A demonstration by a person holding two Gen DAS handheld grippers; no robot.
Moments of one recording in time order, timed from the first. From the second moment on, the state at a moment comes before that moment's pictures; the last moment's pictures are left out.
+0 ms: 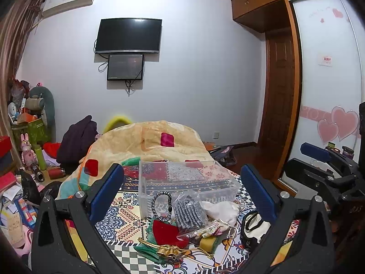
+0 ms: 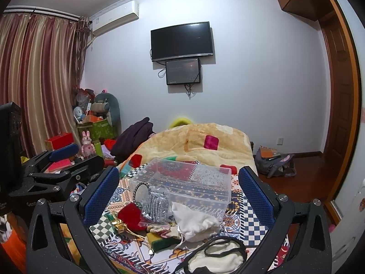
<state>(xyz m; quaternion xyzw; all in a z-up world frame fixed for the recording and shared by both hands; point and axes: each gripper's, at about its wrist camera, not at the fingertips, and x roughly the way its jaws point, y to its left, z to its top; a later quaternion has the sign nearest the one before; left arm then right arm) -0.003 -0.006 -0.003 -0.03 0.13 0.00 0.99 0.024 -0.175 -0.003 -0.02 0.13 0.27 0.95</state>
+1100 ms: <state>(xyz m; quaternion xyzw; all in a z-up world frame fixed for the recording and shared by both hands) -0.004 -0.007 0.001 -0.03 0.13 0.00 0.99 0.024 -0.175 -0.003 -0.01 0.14 0.28 0.95</state>
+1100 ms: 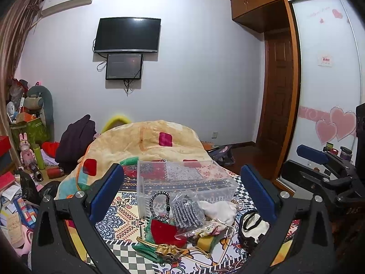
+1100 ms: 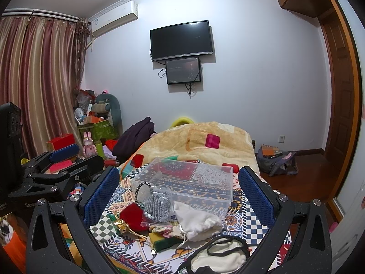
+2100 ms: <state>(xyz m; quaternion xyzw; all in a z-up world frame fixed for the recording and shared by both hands) 0.067 0.033 -0.068 -0.06 0.28 0.00 0.96 0.097 -0.196 -0.072 0.00 0.34 0.25 0.91</state>
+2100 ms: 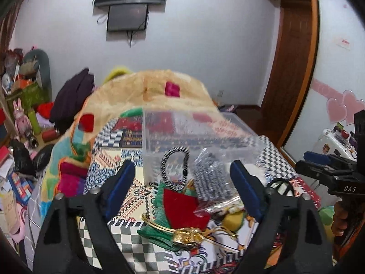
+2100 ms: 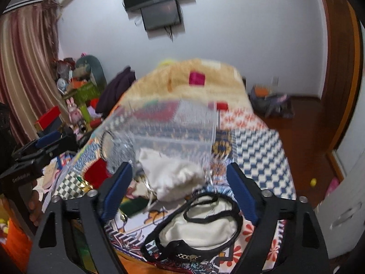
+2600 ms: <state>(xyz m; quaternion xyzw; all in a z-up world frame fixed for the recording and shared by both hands) 0.119 0.057 -0.119 -0.08 0.36 0.02 0.93 0.139 -0.158 -0.110 -0.03 0.43 0.26 0.86</state>
